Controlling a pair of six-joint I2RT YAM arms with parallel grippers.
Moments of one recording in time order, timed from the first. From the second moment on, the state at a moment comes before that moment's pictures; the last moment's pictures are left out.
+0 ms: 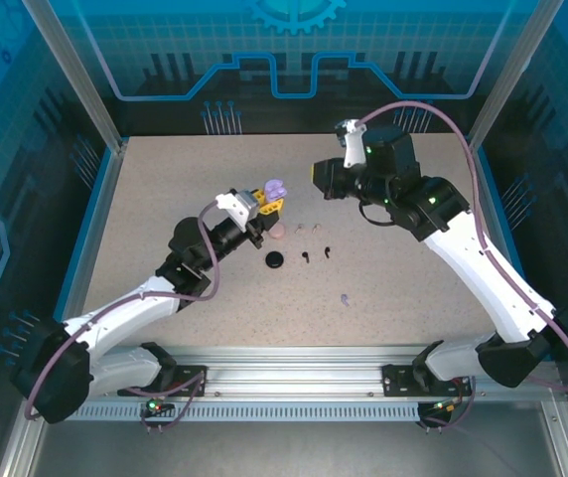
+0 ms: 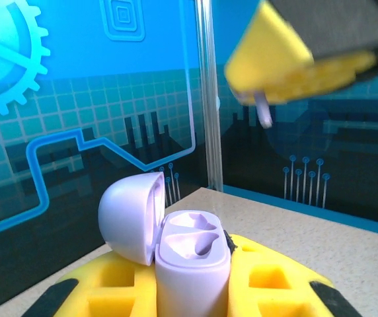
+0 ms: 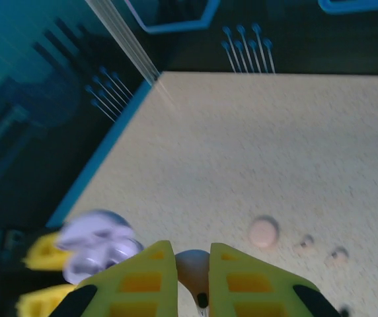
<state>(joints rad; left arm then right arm) -0.59 1.15 0.64 0.69 0.19 0.08 0.62 1.36 1.63 -0.71 -0.11 0.43</state>
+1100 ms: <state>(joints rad) -0.64 1.19 0.68 0.73 0.11 0.18 0.77 1.26 1.28 -0.17 -0.10 0.33</state>
